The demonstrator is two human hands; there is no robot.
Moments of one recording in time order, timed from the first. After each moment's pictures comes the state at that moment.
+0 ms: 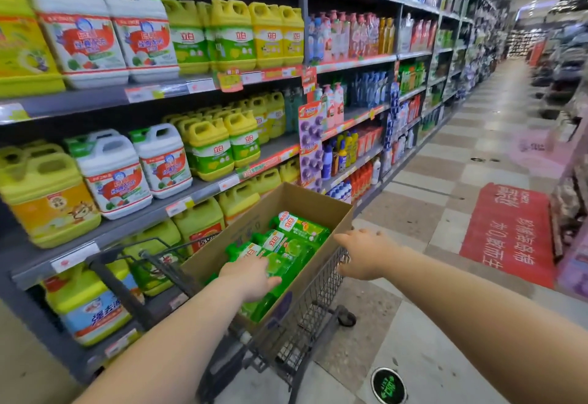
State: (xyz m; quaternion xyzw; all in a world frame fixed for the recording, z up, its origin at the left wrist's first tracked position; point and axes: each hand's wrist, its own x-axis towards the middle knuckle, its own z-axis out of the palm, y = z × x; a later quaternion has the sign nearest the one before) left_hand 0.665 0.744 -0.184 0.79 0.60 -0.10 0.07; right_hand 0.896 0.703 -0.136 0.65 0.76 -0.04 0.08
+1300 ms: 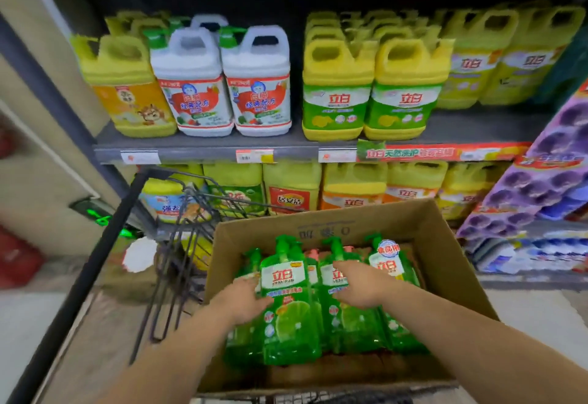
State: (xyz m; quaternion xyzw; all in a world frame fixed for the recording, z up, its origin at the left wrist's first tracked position) left_hand 0.665 0.967 -0.335 0.38 0.87 0.00 0.32; right_hand 0.841 1.143 -0.297 0.29 0.89 -0.25 0.23
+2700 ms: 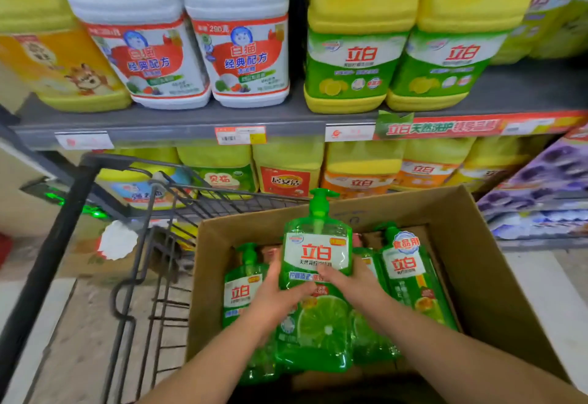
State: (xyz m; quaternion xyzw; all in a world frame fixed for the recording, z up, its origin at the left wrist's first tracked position) left_hand 0.668 1.026 -0.371 0.15 0.68 0.49 0.52; right_hand 0.785 1.141 -0.352 0.49 0.59 -0.64 -0.02
